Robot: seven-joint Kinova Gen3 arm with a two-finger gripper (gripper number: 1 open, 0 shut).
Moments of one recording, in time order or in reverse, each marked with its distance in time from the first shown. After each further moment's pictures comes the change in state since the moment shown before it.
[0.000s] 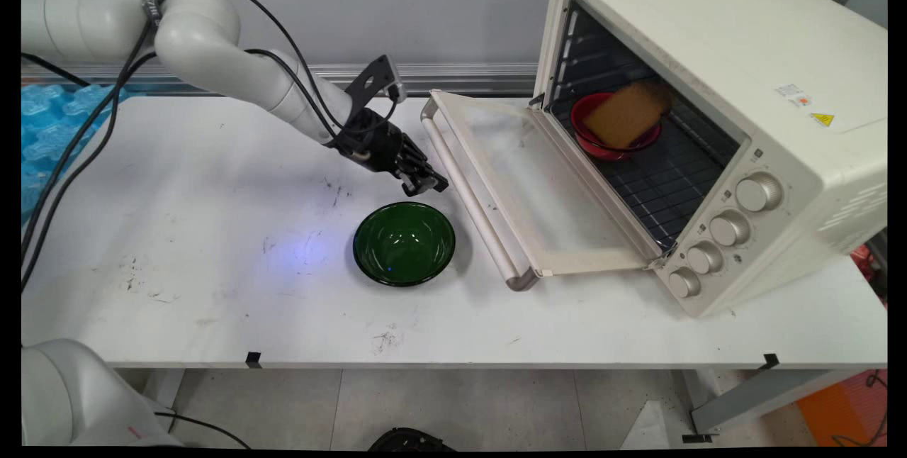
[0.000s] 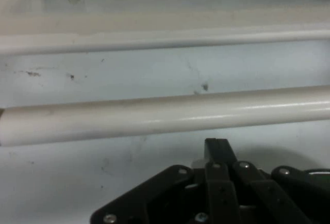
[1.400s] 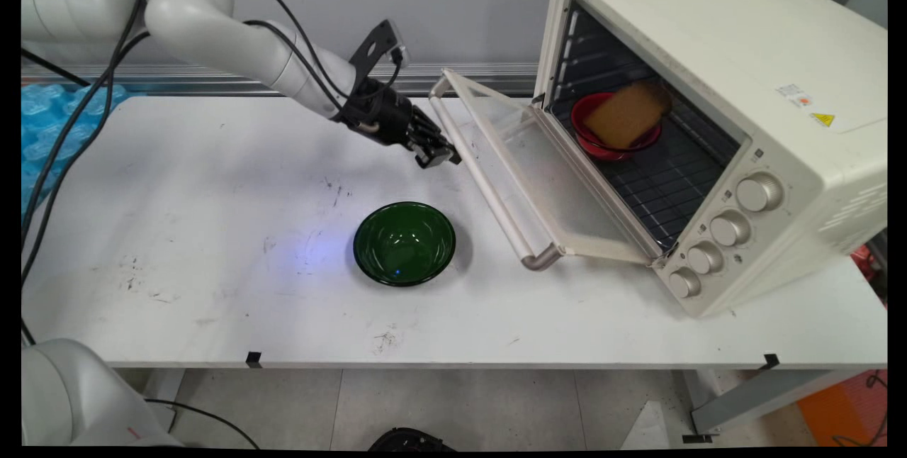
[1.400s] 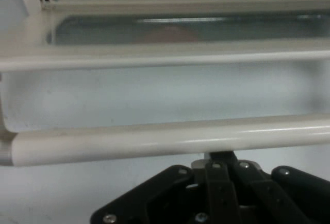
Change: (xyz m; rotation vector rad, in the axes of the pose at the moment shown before) arm 0.030 -0.002 -0.019 0.001 0.095 -0.006
